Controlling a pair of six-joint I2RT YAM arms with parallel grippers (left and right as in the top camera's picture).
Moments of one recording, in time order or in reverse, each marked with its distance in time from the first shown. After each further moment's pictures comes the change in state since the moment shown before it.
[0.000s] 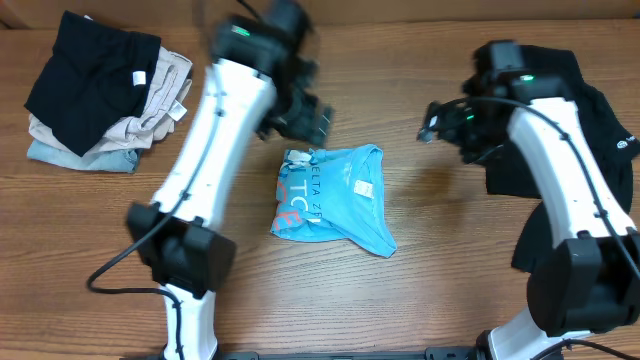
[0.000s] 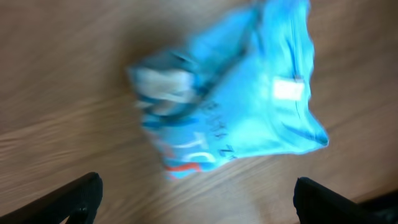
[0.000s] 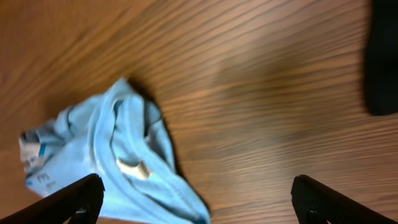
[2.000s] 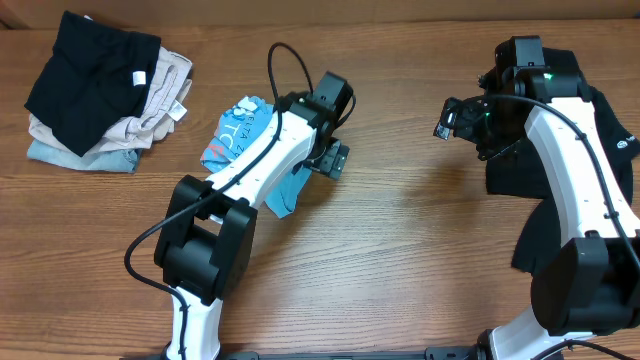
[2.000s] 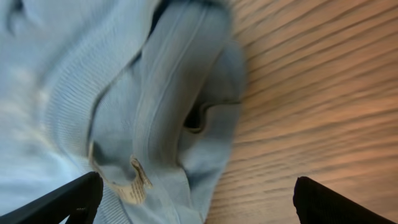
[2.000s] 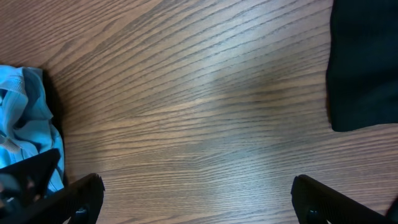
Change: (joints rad) left arm -0.087 0.001 -0.569 0.663 -0.274 -0.044; right arm -0.045 -0.002 0.000 0.013 0.035 -0.074
